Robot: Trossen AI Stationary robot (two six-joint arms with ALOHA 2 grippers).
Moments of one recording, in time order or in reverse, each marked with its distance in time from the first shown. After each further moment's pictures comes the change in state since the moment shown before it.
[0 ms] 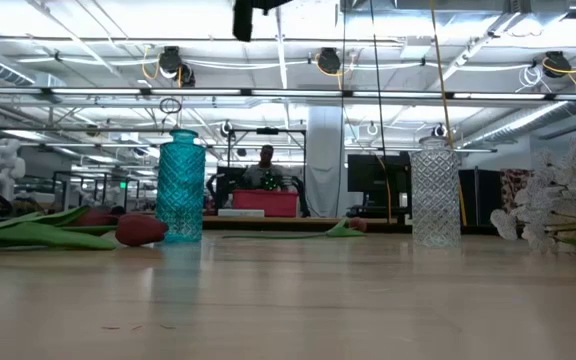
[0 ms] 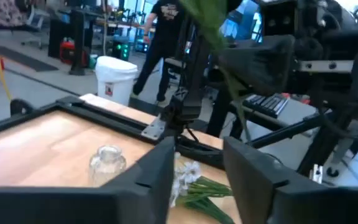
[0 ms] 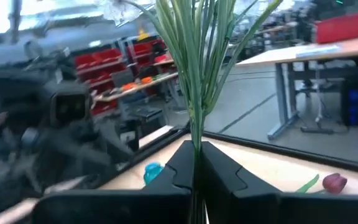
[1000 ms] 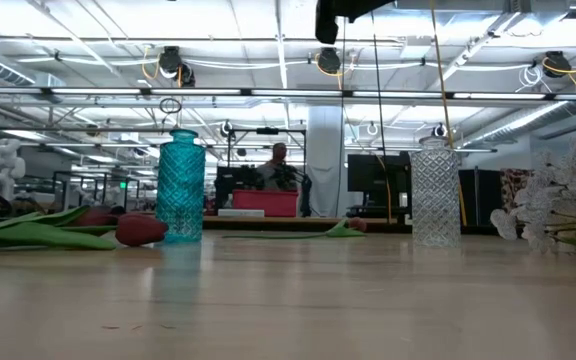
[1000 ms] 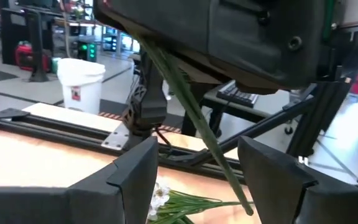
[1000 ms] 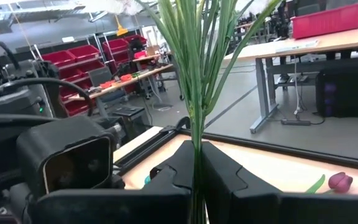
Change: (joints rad) left arm 0.067 0.275 0.292 -0.007 0.200 0.067; right arm -0.126 0.017 0.000 0.765 -0.068 -0.768
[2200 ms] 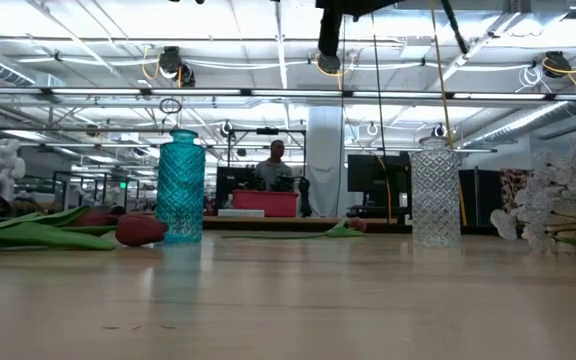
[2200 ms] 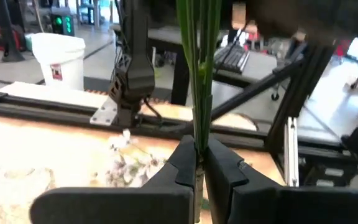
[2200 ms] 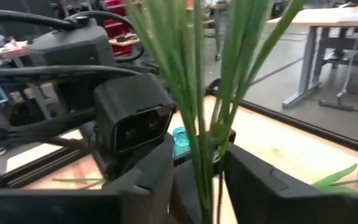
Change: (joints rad) left arm 0.018 -0.024 -0.002 -0.150 0.123 0.002; right arm 0.037 -0.070 0.000 -0.038 -0.258 -0.149
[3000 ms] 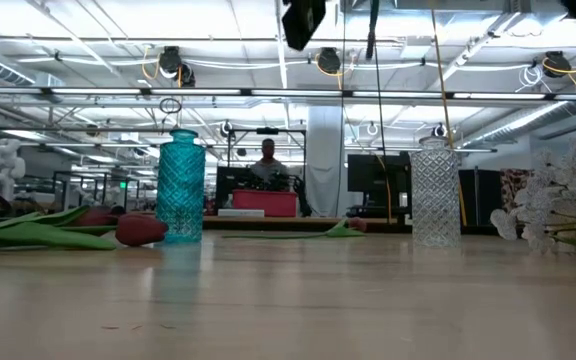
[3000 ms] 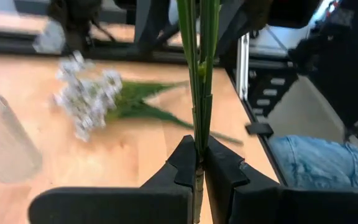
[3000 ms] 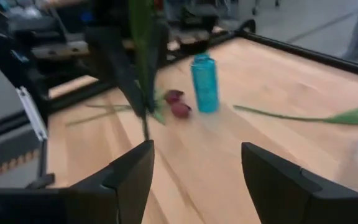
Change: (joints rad) left arm 0.006 -0.151 0.000 -0.460 0.255 -0.028; right arm 0.149 -0.053 -0.251 -0.003 -0.107 0.244
